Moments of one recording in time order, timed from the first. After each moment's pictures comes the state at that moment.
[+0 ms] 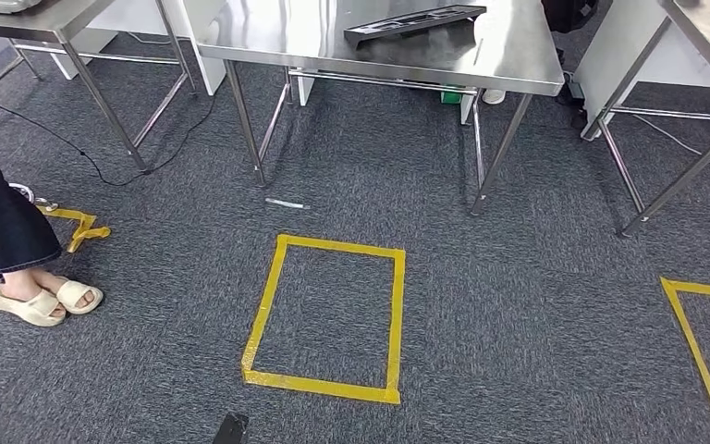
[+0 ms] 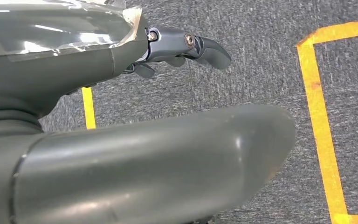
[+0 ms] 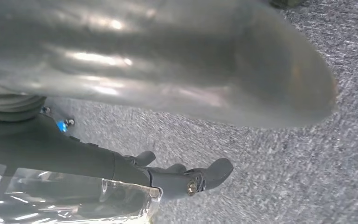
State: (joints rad) left arm -0.12 -0.08 -0.38 -0.28 0.11 0.42 -0.24; right arm -0.05 0.05 -0.15 -0.21 0.62 -0.40 0.14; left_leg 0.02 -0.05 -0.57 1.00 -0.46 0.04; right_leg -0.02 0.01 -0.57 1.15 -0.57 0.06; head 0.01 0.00
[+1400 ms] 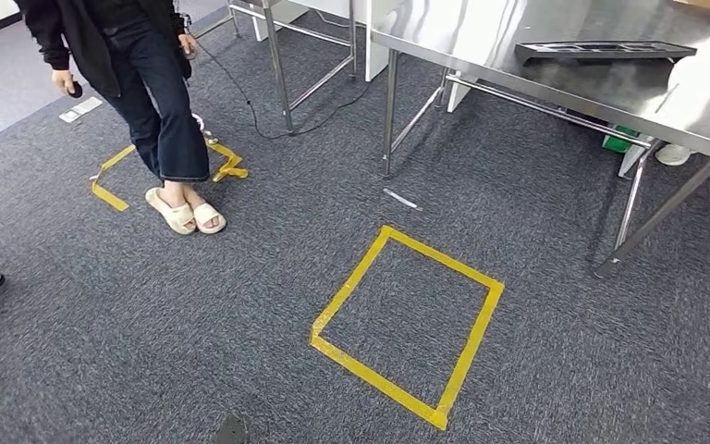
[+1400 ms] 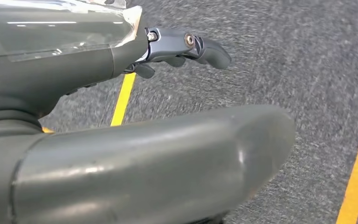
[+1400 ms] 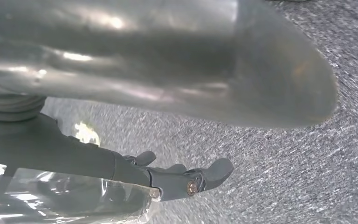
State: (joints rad) left arm -0.12 -0.09 -0.38 -0.28 0.10 0.43 -0.23; right arm -0.04 0.04 -0.15 -0.21 0.62 -0.40 0.14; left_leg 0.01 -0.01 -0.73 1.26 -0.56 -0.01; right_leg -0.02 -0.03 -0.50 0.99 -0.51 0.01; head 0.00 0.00
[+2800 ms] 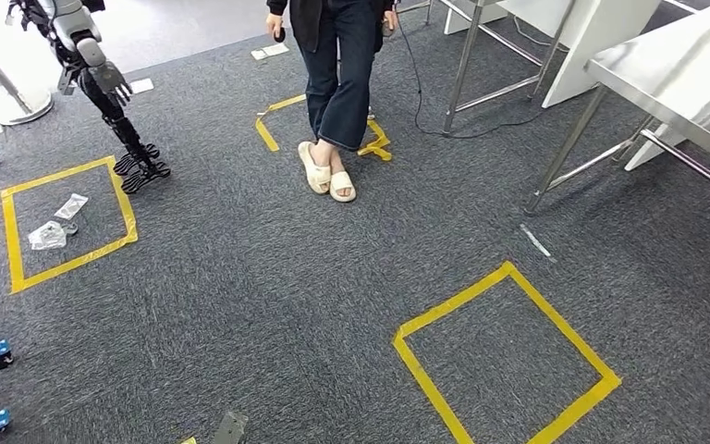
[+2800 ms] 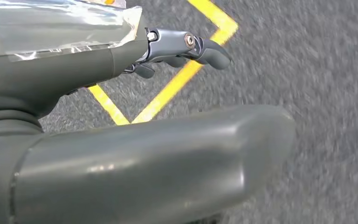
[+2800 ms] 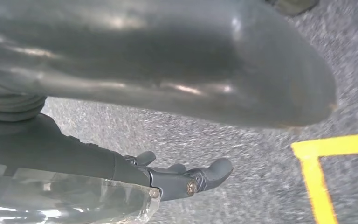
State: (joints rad) left arm -0.12 -0.09 -0.36 -0.28 0.11 0.44 -0.22; right arm -0.05 0.04 -0.15 -0.21 0.64 -0.38 0.13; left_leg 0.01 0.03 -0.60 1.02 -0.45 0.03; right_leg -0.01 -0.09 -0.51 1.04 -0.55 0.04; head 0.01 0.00
